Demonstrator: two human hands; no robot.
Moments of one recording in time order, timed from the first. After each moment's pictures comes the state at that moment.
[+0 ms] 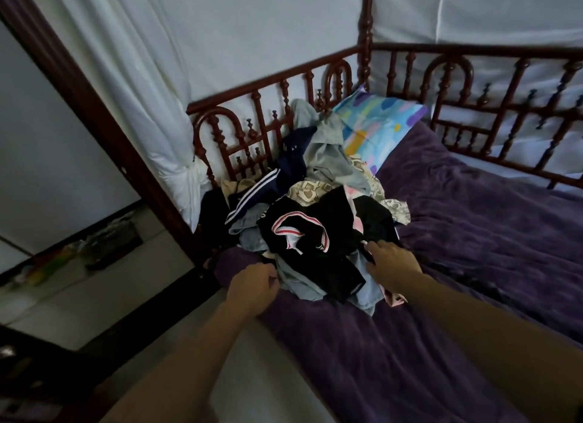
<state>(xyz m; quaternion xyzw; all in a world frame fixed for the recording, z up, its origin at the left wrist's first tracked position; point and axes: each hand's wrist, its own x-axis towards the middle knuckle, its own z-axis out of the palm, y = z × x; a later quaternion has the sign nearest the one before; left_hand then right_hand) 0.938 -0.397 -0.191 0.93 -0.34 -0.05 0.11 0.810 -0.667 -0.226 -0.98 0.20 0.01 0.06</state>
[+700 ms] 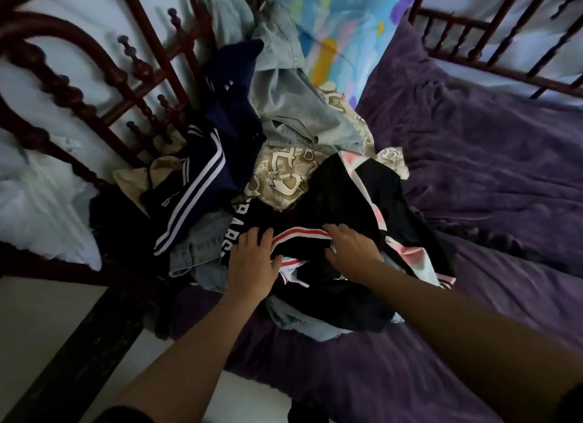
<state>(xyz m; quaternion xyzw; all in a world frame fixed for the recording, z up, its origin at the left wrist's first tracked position) 1.224 -0.538 -0.357 0.88 -0.47 -0.11 0.04 1.073 -0.694 -0.366 -0.90 0.36 0.09 0.22</state>
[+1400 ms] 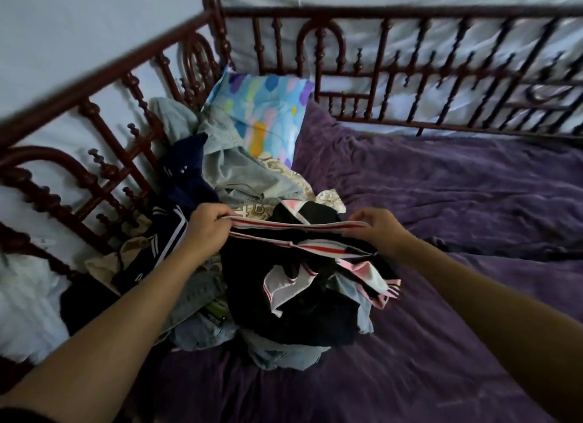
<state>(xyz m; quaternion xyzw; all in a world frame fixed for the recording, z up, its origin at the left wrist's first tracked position) 1.251 -0.602 -0.174 0.80 -0.48 -0.19 0.31 0.948 -0.731 -0.204 -0.70 0.50 -0.20 0.47</state>
